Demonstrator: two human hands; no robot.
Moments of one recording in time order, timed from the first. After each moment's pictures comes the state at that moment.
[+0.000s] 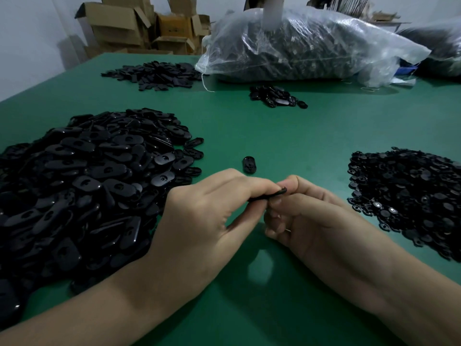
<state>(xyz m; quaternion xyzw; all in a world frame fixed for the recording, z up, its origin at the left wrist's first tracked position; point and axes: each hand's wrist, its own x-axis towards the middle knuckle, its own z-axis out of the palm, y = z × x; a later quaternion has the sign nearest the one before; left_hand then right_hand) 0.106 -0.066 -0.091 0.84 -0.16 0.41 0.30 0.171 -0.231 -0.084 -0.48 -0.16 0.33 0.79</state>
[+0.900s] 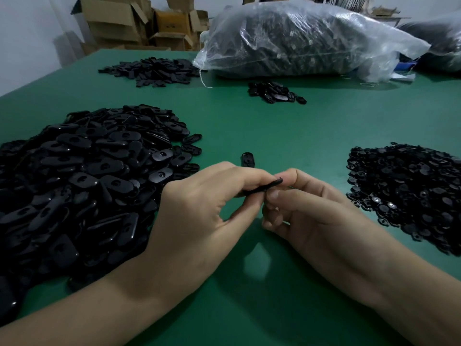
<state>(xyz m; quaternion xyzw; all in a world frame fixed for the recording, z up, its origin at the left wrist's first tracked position) 0.105 -0.069 -0.088 0.84 -0.14 0.42 0.31 0.168 -0.230 -0.082 -0.50 -0.16 0.31 0.80</state>
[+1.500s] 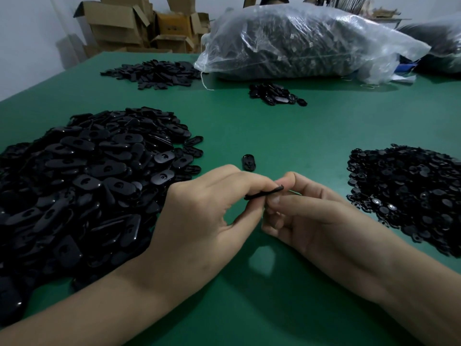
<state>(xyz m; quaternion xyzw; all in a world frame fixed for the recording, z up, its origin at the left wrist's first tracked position) 0.107 -0.065 -0.093 0.85 -0.15 0.41 0.29 0.176 -0.237 -0.085 -0.47 -0.16 0.36 0.79</state>
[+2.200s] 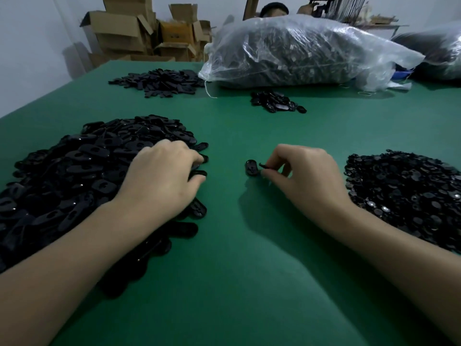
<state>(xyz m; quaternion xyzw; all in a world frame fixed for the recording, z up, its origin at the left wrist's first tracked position) 0.137 0.004 -0.062 0.98 0.08 0.18 0.01 0.237 -0.216 -0.084 -0.90 -0.31 -0.18 0.26</state>
